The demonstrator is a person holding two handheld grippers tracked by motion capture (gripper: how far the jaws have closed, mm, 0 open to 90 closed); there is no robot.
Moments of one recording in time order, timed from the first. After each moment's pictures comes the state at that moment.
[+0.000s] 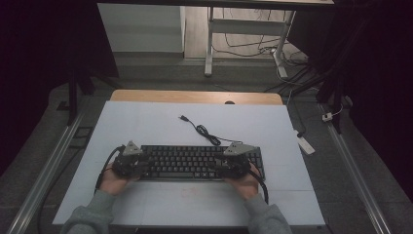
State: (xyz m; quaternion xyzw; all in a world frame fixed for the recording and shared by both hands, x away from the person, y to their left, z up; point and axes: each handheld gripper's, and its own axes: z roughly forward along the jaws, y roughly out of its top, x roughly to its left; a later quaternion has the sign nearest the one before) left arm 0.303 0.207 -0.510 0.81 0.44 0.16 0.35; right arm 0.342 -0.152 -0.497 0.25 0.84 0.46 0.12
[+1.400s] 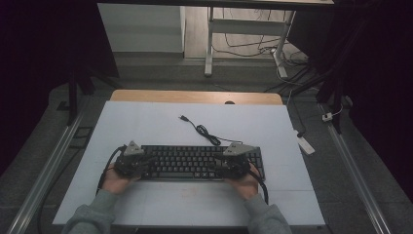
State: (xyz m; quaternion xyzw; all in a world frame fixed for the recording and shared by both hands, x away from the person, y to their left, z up) left arm 0.306 0.205 -0.514 0.81 0.43 0.16 0.37; right arm 0.341 -0.152 -0.498 0.25 0.84 0.46 0.12
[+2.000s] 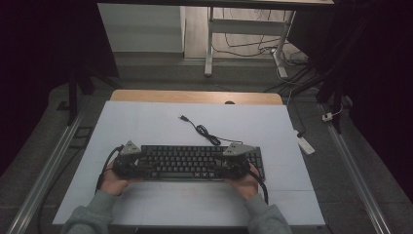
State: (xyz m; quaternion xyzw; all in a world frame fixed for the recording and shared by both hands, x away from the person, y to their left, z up) left arm 0.301 0.206 -0.508 0.80 0.44 0.15 0.39; right arm 0.341 -0.151 -0.498 0.25 0.84 0.46 0.12
